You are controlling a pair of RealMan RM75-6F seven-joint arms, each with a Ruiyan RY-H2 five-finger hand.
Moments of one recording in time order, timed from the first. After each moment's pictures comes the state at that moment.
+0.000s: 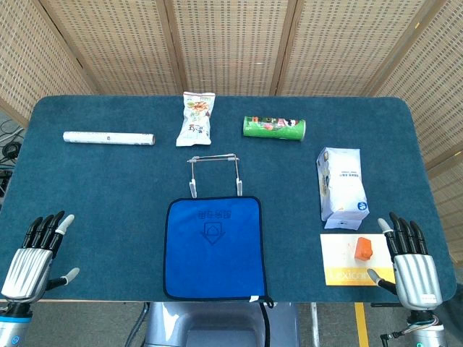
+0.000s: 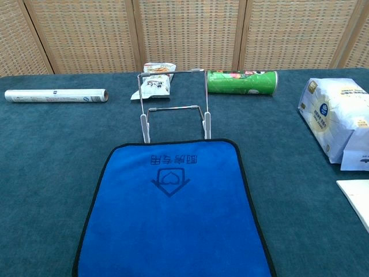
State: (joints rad) left arm -0.04 -1.19 0.04 -1.73 1.63 1.54 0.22; right arm -0.01 -1.22 0.04 -1.72 -1.64 1.61 -0.23
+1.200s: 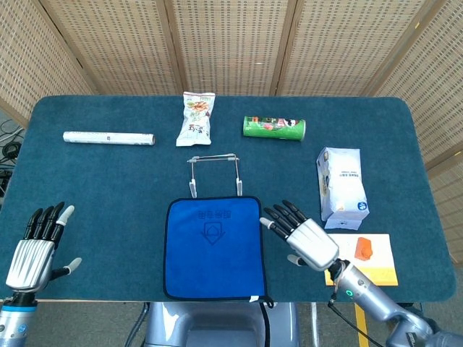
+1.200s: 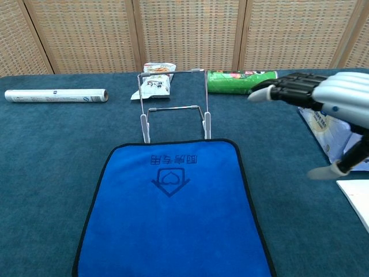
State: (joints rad) left arm -0.06 -1.24 -0.02 -1.68 1.60 1.53 0.24; right arm 0.48 -1.34 0.08 -1.56 -1.89 1.16 -0.09
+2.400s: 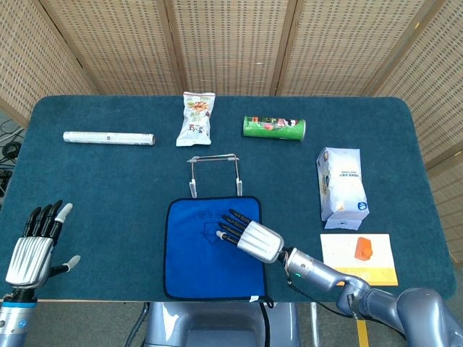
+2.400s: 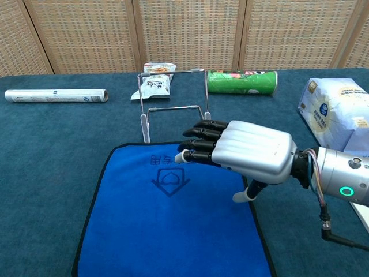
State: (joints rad) left arm -0.08 -1.25 -0.02 -1.67 1.56 1.51 0.23; right arm 0.74 -1.77 0.00 -0.95 -1.99 1.18 -0.08
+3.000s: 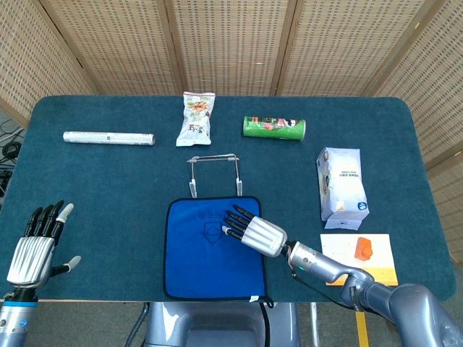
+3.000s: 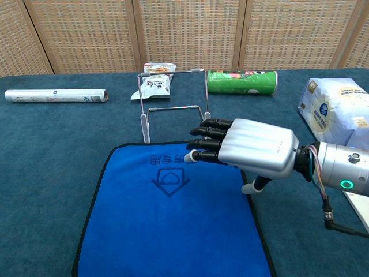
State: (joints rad) left arm -0.08 -1.24 -0.02 -1.67 1.55 1.50 0.23; right arm 0.78 -1.79 -0.05 -0.83 -1.98 1.21 -0.11
